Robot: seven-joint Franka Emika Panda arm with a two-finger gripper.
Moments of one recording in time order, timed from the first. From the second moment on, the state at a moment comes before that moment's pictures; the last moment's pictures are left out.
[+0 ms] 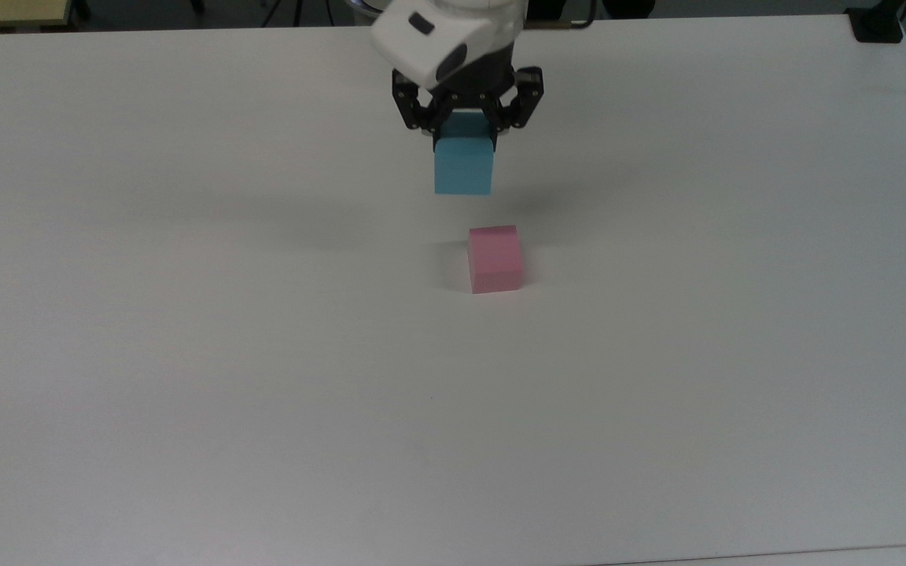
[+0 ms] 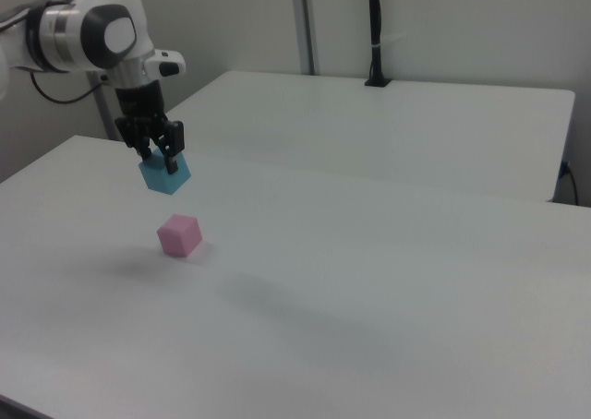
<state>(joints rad) 0.04 0.22 0.19 -1.54 -0.06 1.76 0.19</state>
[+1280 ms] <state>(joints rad) 0.12 0.39 0.19 -1.58 -0.15 1.92 0.36</state>
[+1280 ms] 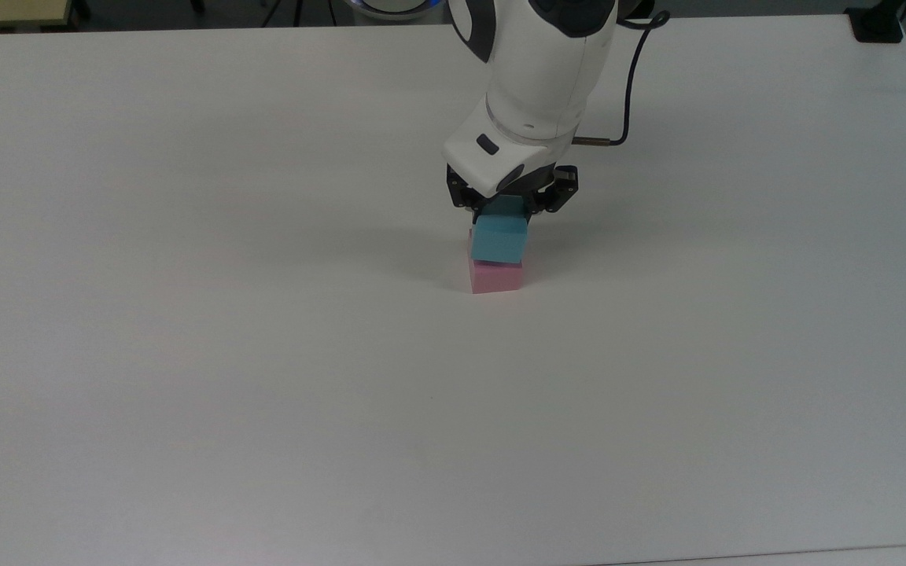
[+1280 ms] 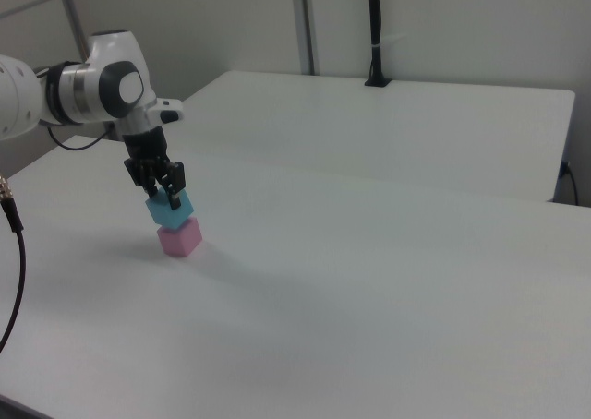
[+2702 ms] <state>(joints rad) 0.09 0.32 0.19 -1.58 -0.21 1.89 0.47</state>
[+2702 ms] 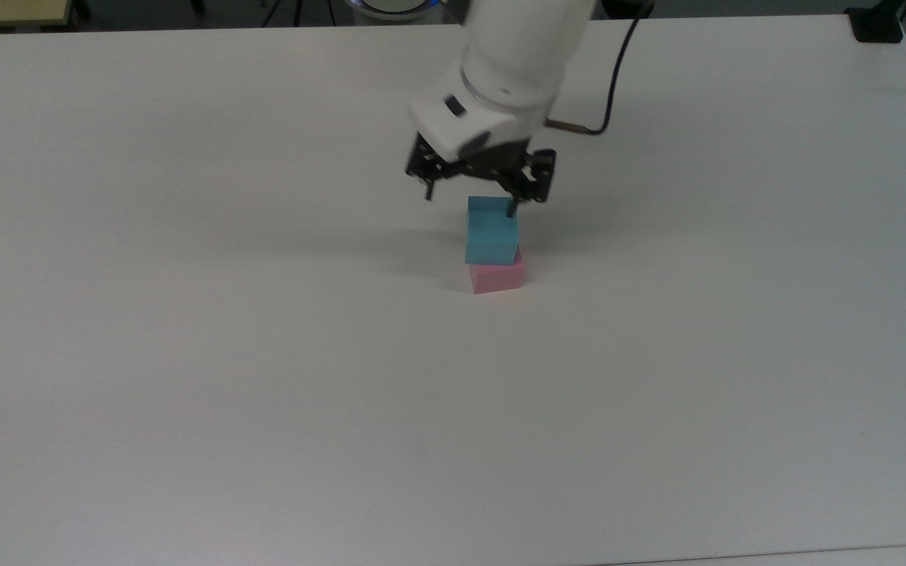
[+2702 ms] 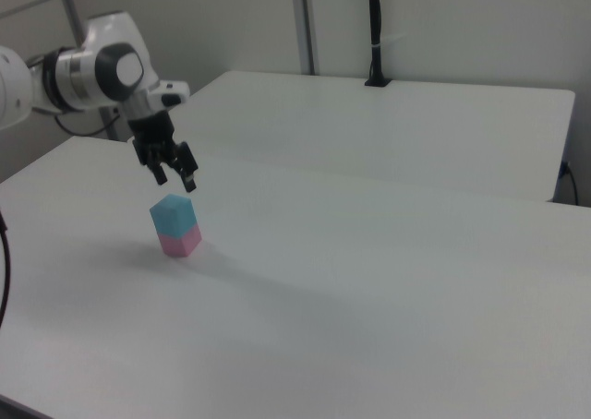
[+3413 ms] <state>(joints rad) -0.09 0.02 0.11 -1.57 -0.12 1.69 0.23</state>
